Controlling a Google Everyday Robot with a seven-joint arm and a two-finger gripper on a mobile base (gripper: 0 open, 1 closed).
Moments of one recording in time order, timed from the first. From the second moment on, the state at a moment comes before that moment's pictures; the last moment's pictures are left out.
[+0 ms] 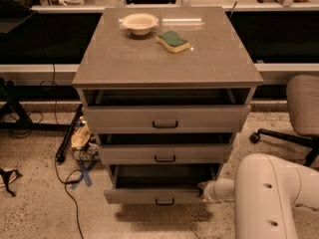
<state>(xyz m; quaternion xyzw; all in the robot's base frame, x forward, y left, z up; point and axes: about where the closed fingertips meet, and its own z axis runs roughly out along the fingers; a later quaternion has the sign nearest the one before) 0.588 -0.220 0.173 -0.69 0.68 -0.04 0.23</state>
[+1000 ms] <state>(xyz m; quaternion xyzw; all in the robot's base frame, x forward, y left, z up) 0.562 -0.226 0.158 -0.68 0.70 -0.02 0.23</state>
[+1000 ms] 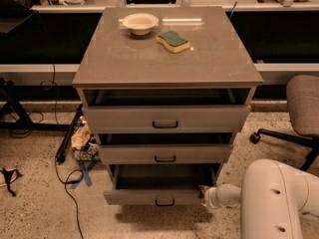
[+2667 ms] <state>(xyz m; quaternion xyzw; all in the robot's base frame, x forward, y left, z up) 0.562 -0.226 0.159 -0.68 0.70 -0.02 0.23</state>
